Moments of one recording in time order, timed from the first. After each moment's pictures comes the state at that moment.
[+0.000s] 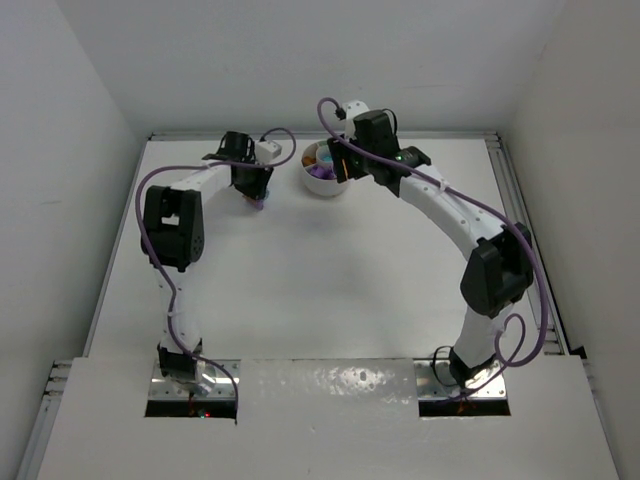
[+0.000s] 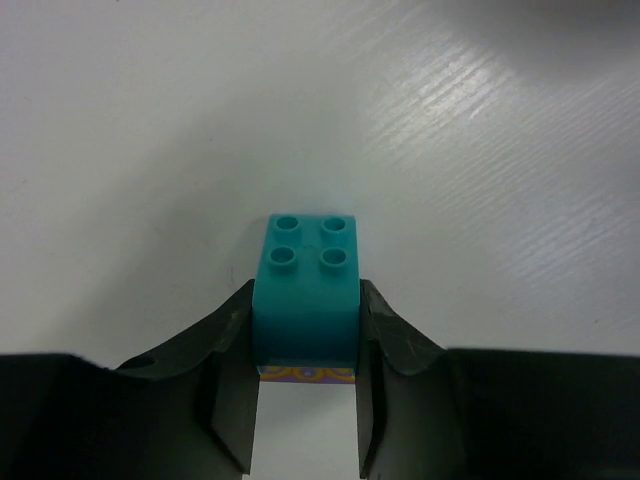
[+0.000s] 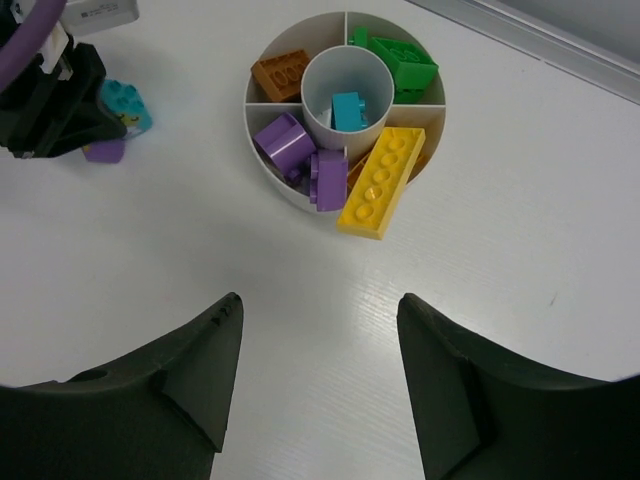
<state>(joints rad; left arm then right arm) -0.14 2.18 1.66 -0.46 0.21 0.40 0.51 1.82 1.63 -0.42 0.09 0.03</state>
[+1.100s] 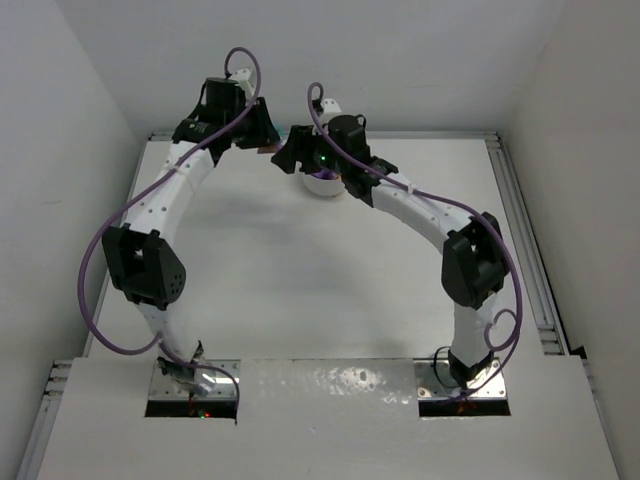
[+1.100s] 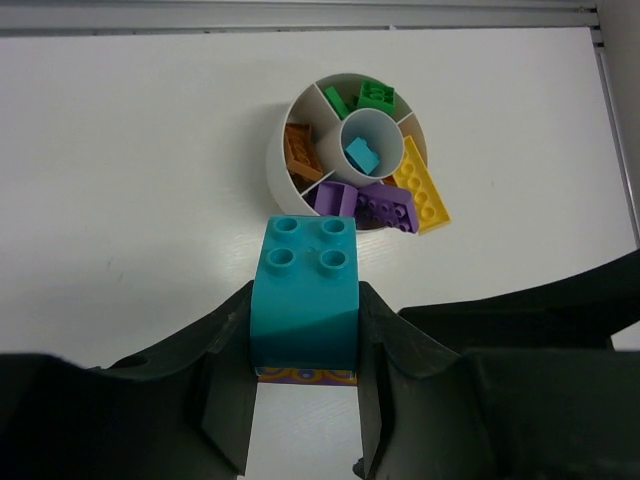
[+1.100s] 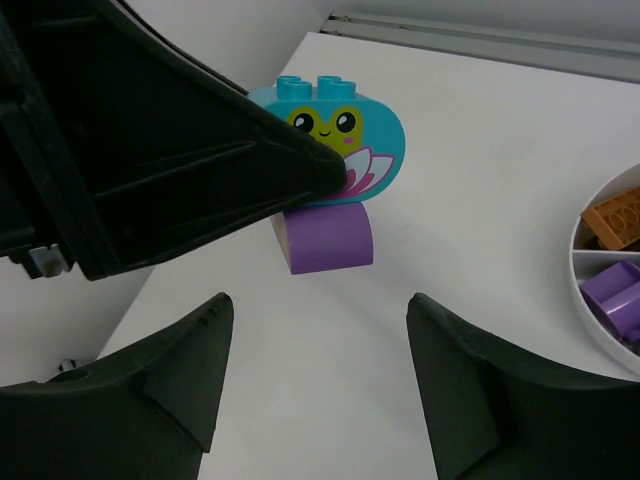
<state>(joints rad) -0.23 1.80 1.84 -0.60 0.19 -0.31 0.61 1.93 1.63 0.06 -0.20 0.46</state>
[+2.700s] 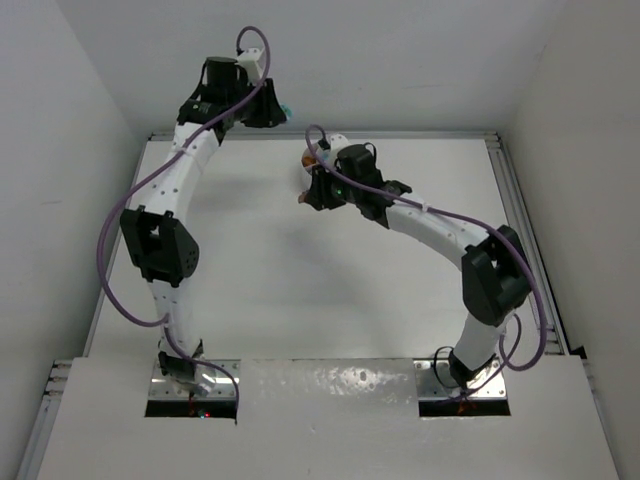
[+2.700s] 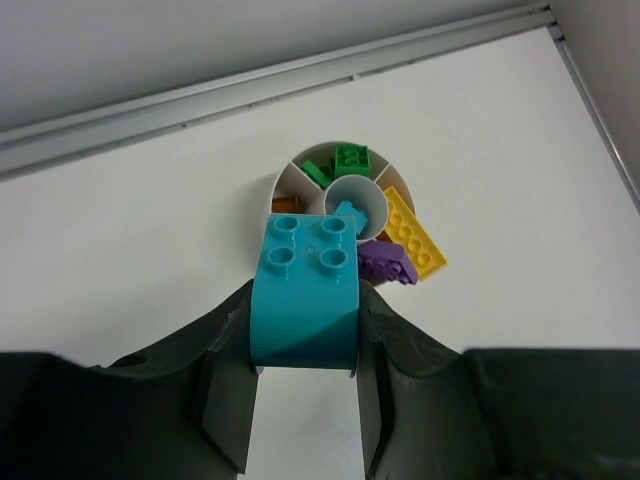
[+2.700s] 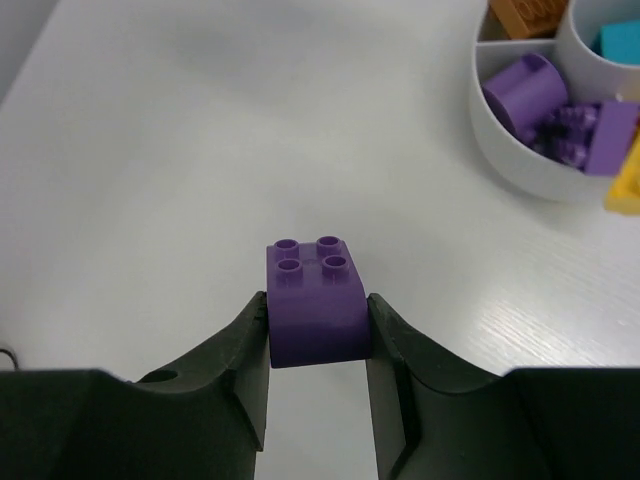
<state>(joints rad) -0.21 2.01 2.15 -0.63 0.33 -0.17 0.61 1.80 1.37 -0.08 -0.13 0.28</state>
